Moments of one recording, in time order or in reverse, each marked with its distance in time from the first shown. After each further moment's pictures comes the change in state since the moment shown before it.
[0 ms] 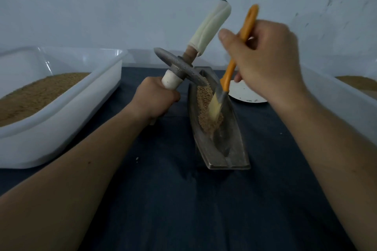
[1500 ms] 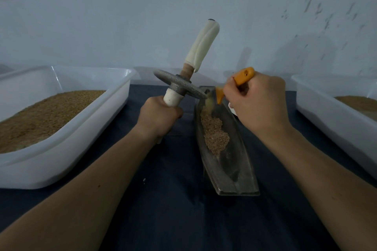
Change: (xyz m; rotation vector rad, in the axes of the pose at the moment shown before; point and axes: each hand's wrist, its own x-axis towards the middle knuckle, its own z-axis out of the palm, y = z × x) left_hand 0.006 -0.009 0.001 -0.125 0.078 -0.033; right_hand -0.012 0.031 0.026 -0.201 0.047 -0.210
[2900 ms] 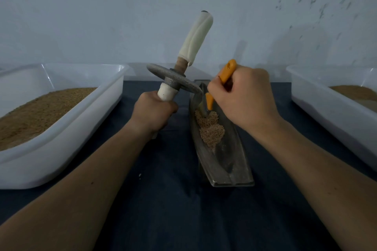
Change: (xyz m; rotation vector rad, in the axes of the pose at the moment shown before) left_hand -0.003 0.002 0.000 -0.034 -0.026 -0.009; right_hand -0.003 -0.016 0.000 0.037 -0.090 0.040
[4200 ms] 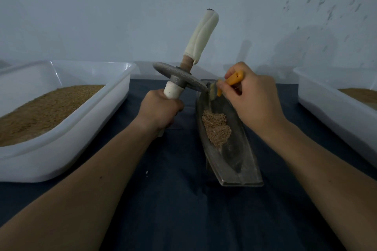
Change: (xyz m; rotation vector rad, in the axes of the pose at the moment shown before) left_hand -0.001 0.003 -0.001 -0.044 -0.015 -0.002; right_hand -0.002 0.027 0.013 -0.028 -0.026 -0.063
